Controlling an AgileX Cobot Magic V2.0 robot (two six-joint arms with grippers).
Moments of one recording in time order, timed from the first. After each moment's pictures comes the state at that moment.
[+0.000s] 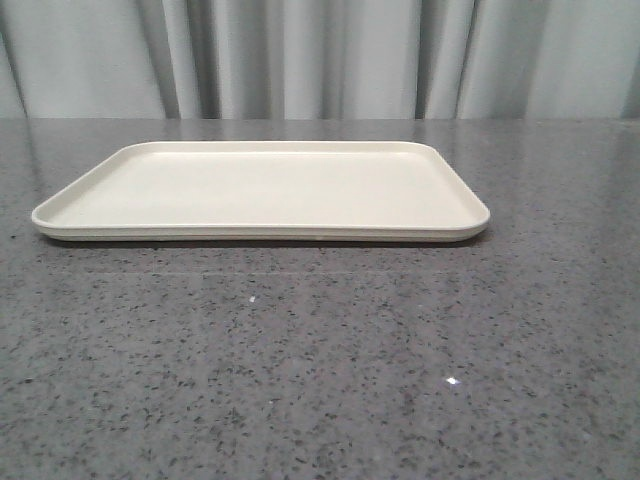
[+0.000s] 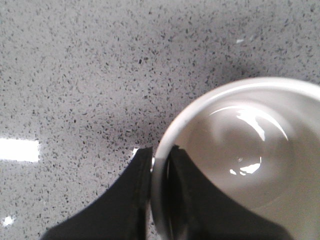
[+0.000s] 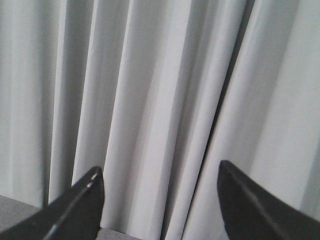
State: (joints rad) left arm 0.02 1.18 -0.96 0.19 1.09 -0.13; right arm 0.08 0.64 -0.88 1.28 0.17 -1.32
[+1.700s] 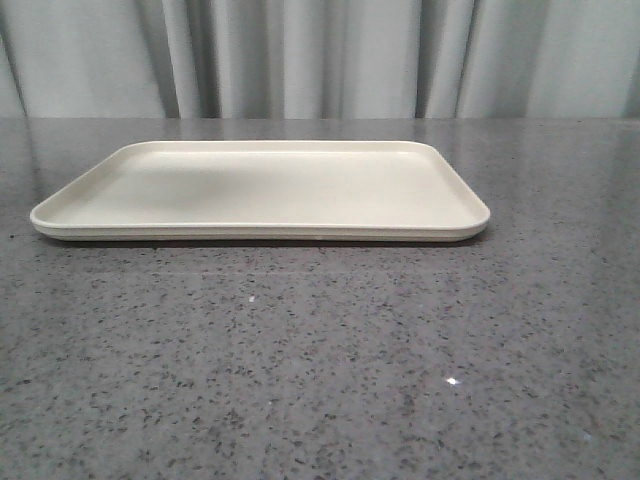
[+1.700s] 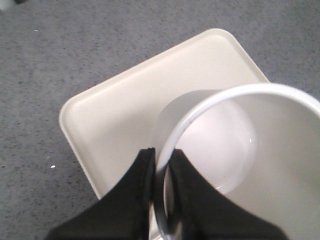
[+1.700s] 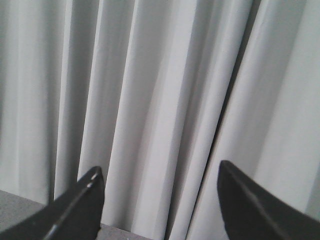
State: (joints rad) left arm -0.29 1.52 -1.79 -0.30 1.27 0.18; right arm 0.08 0.64 -0.88 1.28 0.19 -1.32
